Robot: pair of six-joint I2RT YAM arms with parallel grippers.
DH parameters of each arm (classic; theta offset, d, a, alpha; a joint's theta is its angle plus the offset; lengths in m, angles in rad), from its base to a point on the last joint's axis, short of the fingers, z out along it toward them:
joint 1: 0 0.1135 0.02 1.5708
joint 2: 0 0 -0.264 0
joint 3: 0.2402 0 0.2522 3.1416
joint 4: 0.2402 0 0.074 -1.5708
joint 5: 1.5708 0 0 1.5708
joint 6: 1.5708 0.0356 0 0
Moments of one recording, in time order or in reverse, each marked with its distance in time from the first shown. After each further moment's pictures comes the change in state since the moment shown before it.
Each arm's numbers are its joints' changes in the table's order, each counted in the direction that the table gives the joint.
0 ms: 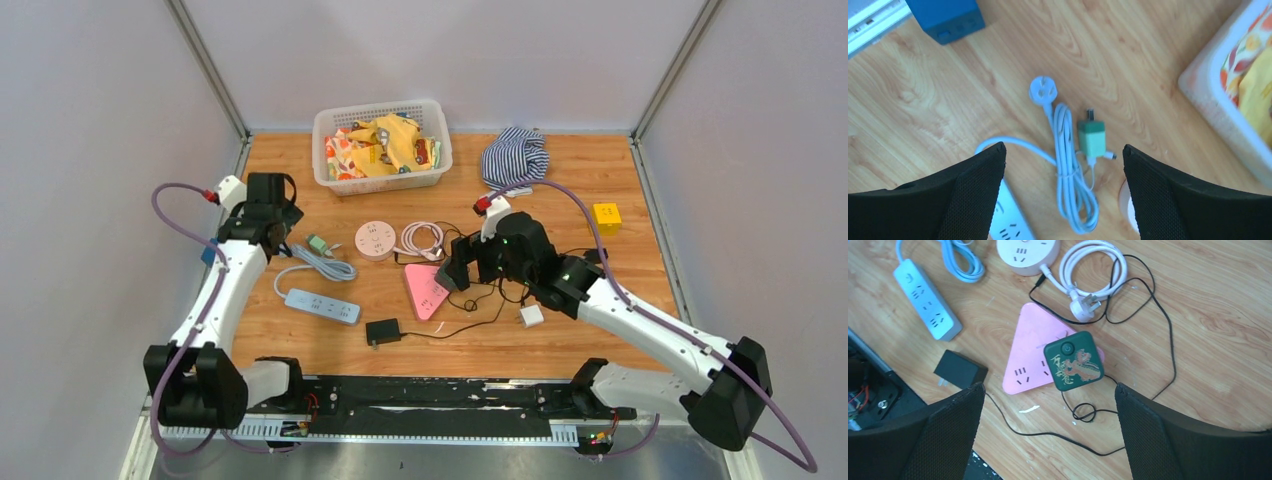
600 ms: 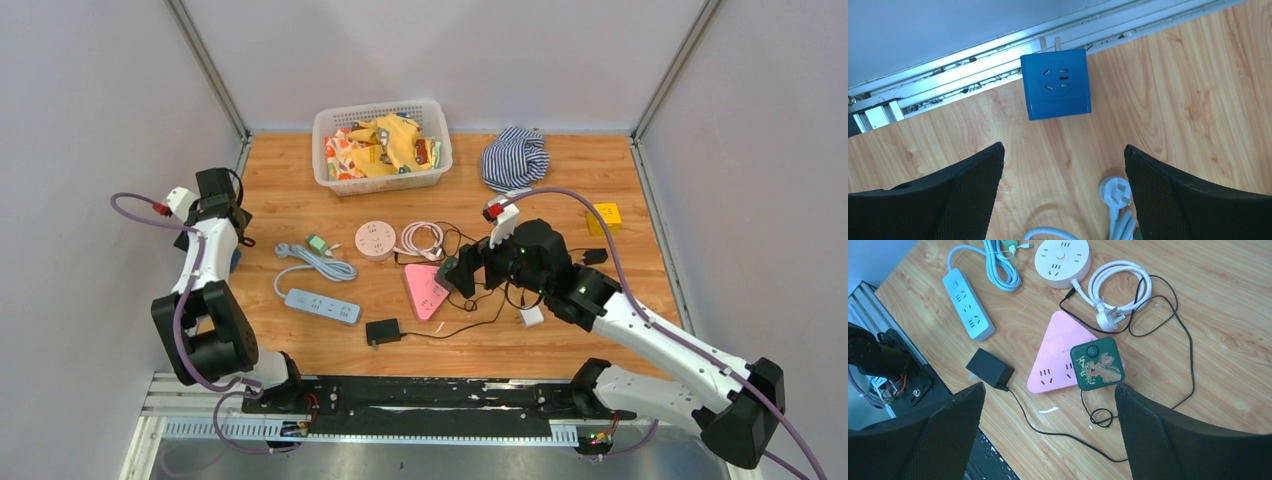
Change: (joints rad) left arm 0.386 -0.260 0.073 -0.100 -0.026 0.081; right arm 0.000 0.122 -0.060 -0.056 -0.117 -0.004
